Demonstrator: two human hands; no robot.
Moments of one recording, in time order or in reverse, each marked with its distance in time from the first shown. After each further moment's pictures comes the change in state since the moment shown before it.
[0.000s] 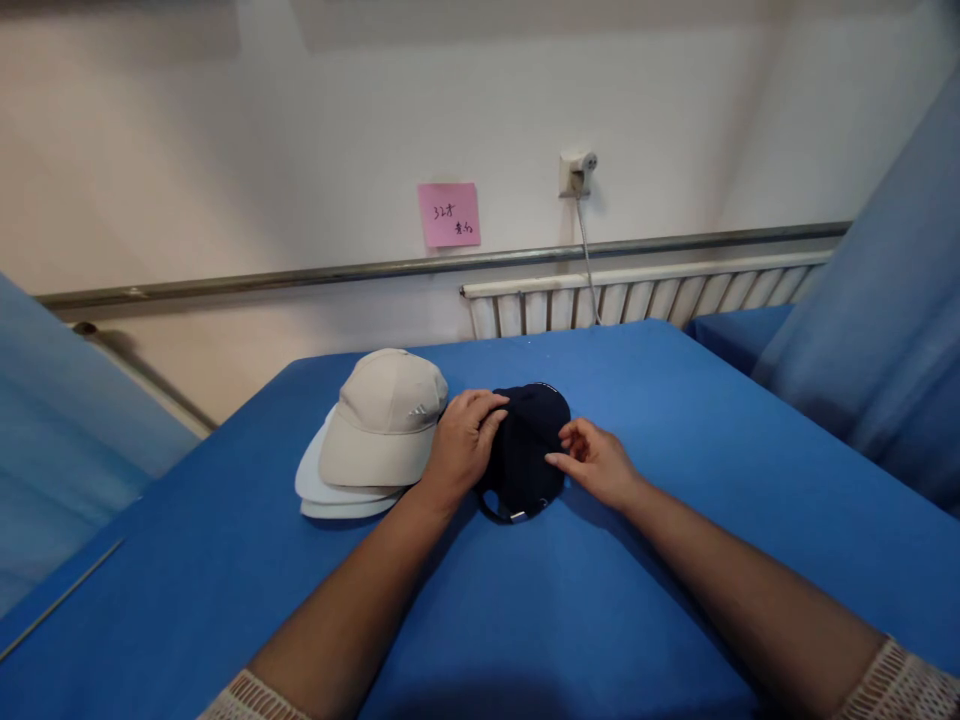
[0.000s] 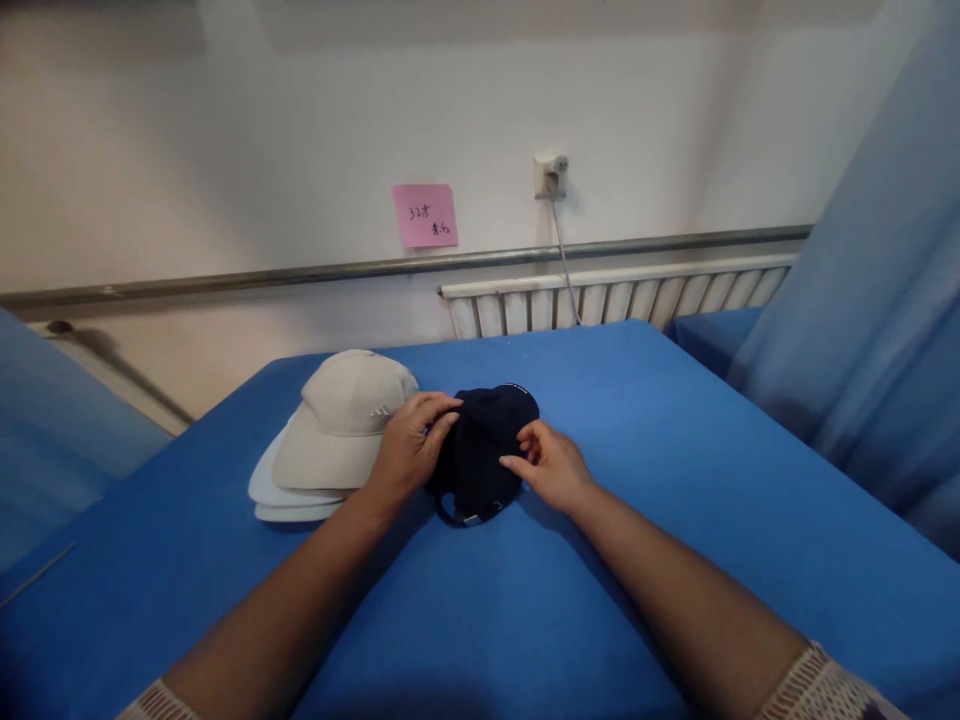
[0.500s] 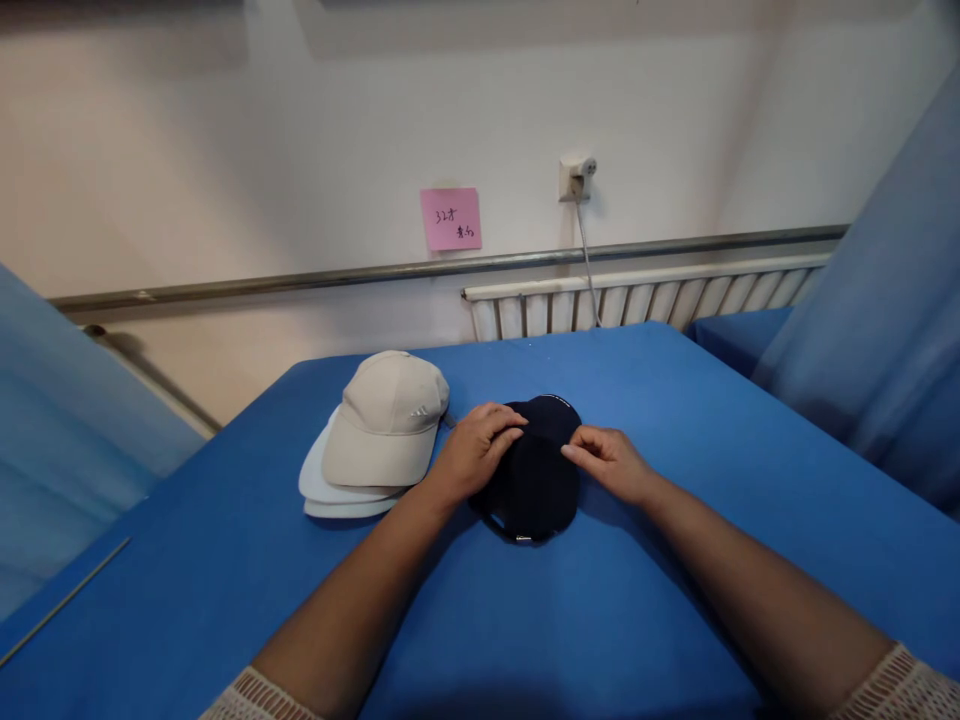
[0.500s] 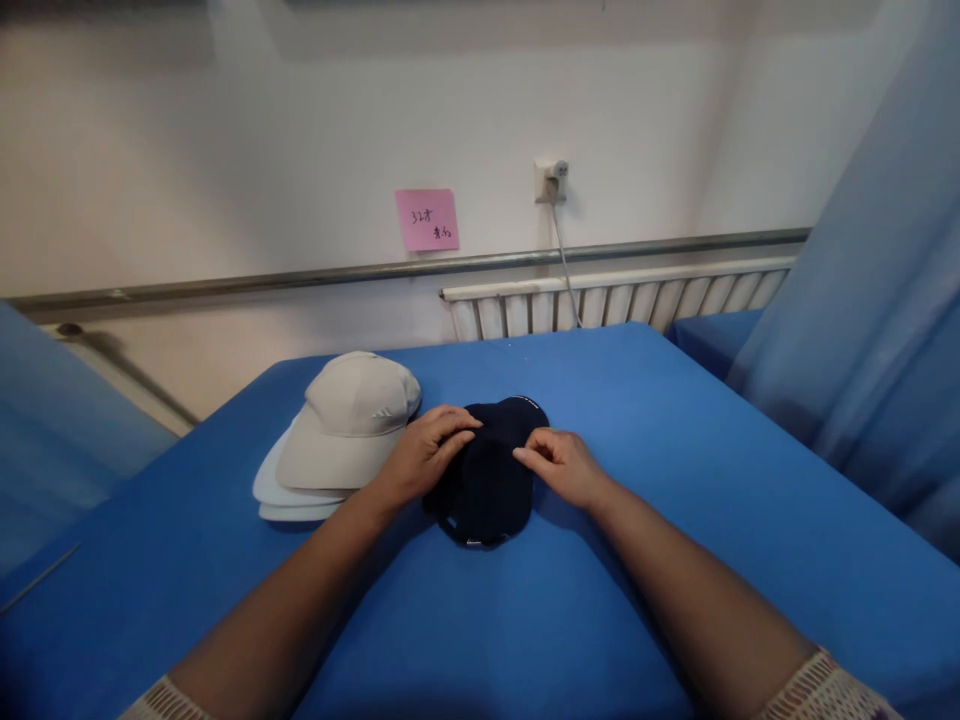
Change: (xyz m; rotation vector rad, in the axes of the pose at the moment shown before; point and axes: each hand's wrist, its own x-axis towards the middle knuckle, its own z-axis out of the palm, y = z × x) left_hand 0.002 0.001 -0.004 -0.136 -0.268 0.075; right_hand -0.003 -0.017 -0.029 -0.062 -0.158 -0.183
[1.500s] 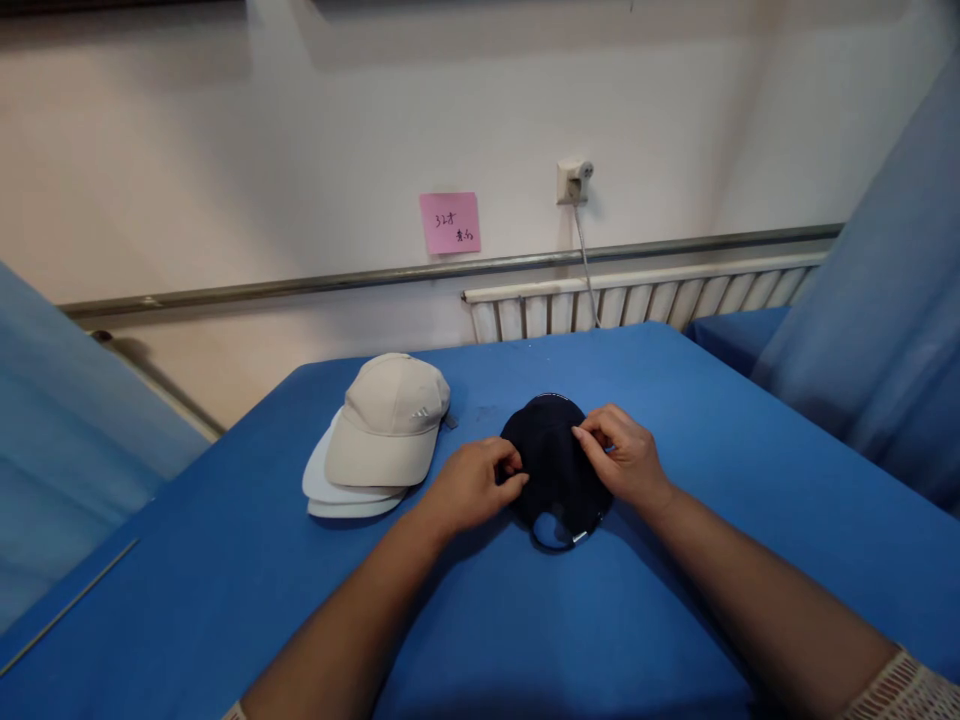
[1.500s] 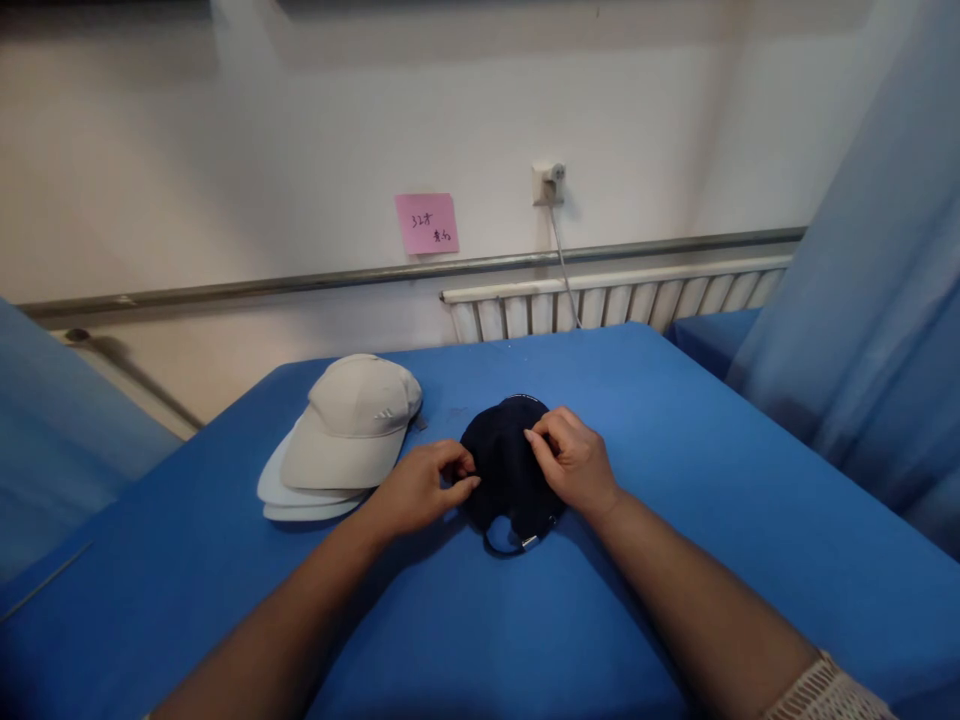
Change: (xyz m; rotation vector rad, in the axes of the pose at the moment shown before) left_hand -0.023 0.031 -0.003 0.021 -0.243 -0.214; right_hand -0.007 -0.026 -0.006 -0.266 0.403 -0.273
